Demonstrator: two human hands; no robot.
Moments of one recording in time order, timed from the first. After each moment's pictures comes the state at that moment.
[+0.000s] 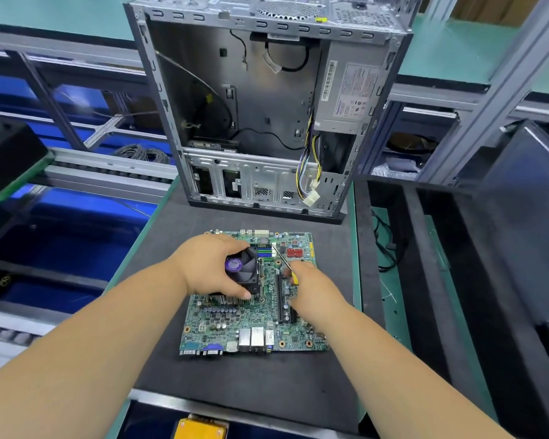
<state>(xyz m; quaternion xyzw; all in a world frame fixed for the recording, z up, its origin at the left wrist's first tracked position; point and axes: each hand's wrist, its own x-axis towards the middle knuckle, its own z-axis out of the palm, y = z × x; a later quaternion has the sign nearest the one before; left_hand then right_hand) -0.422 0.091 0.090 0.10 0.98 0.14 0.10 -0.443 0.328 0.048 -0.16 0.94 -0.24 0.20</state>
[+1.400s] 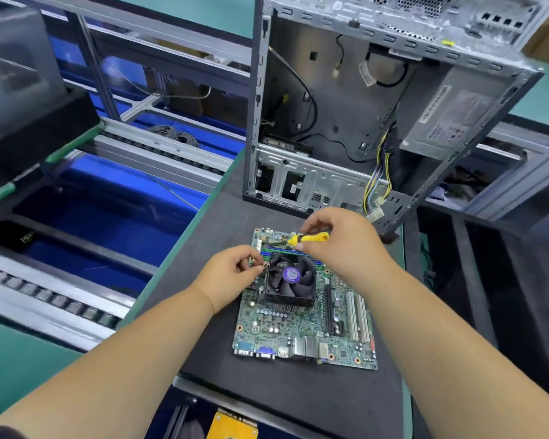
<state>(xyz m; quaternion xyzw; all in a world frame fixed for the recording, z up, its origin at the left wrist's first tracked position) -0.371 0.047 0.037 -0.11 0.85 0.52 -0.02 -0.448 0.235 0.168 -0.22 0.92 -0.32 0.08</state>
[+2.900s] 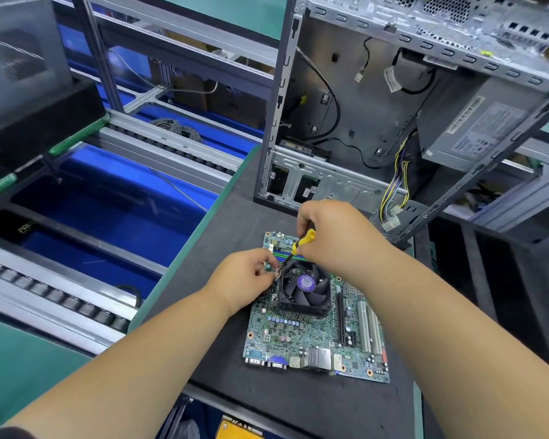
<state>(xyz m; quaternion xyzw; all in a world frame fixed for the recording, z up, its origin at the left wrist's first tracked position) -0.380 0.046 0.035 -0.10 0.87 0.48 -0.01 -0.449 0.188 0.194 -0.35 0.93 -0.10 0.08</state>
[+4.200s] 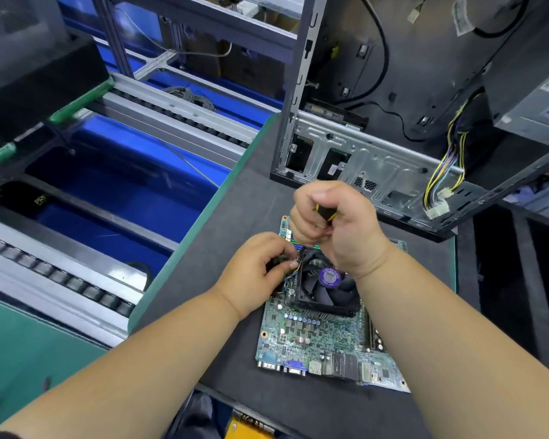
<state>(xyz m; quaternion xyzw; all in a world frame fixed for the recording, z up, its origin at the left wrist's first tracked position) -0.382 0.044 0.007 0.01 0.86 0.48 -0.17 -0.467 0.152 0.132 -0.29 0.53 -0.70 0.37</state>
